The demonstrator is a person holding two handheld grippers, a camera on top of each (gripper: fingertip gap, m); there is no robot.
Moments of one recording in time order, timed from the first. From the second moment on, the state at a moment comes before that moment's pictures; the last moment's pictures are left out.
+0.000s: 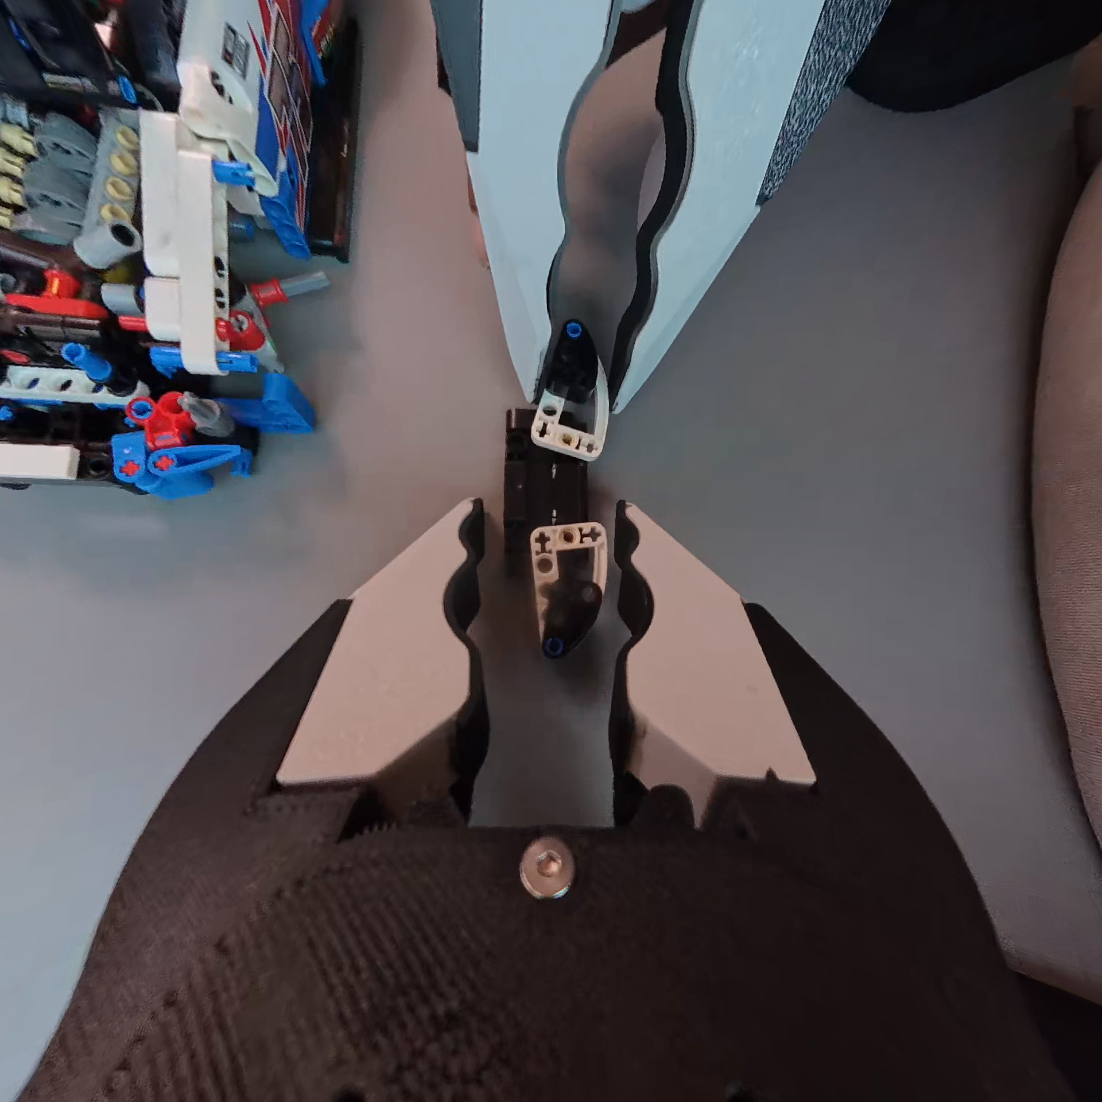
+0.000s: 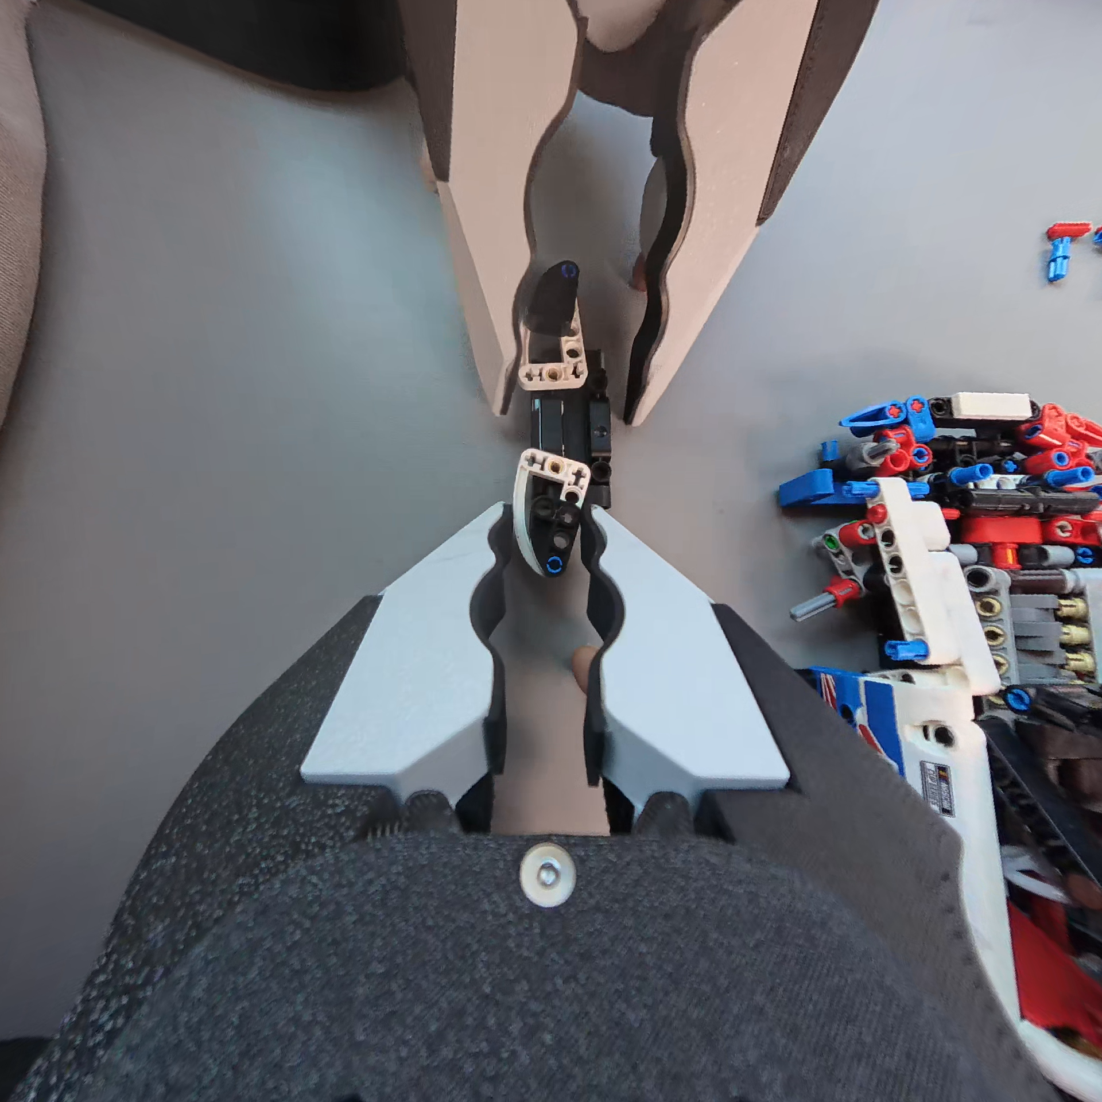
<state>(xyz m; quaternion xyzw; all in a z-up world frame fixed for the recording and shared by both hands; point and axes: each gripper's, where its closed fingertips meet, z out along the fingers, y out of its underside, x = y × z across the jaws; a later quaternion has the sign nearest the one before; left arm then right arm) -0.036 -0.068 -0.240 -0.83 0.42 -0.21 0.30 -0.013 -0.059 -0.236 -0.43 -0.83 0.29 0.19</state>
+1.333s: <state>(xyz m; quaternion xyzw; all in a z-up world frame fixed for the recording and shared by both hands) -0.042 -0.093 -0.243 -0.81 0.46 -0.21 0.31 -0.012 -0.057 -0.236 -0.44 -0.82 0.25 0.25</state>
